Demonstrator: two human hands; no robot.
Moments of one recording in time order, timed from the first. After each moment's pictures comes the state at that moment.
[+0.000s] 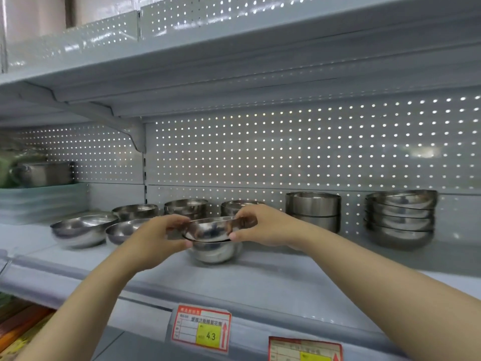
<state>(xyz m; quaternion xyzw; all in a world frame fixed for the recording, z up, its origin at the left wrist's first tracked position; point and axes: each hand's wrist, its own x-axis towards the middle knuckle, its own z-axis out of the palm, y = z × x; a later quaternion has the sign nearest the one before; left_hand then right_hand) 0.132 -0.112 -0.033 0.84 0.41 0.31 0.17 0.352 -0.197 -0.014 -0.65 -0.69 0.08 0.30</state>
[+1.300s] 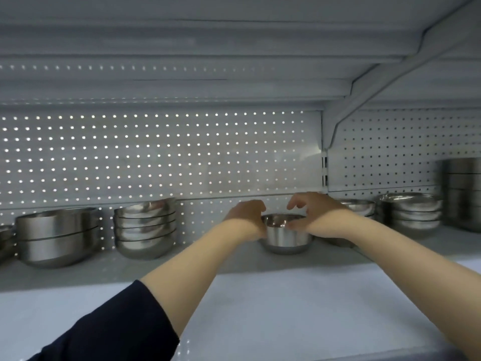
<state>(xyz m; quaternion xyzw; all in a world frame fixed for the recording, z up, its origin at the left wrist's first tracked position) 0.663 -0.446 -0.001 0.95 0.20 0.19 0.12 0.763 -0.583 0.000 -0.86 -0.43 -0.10 0.26</state>
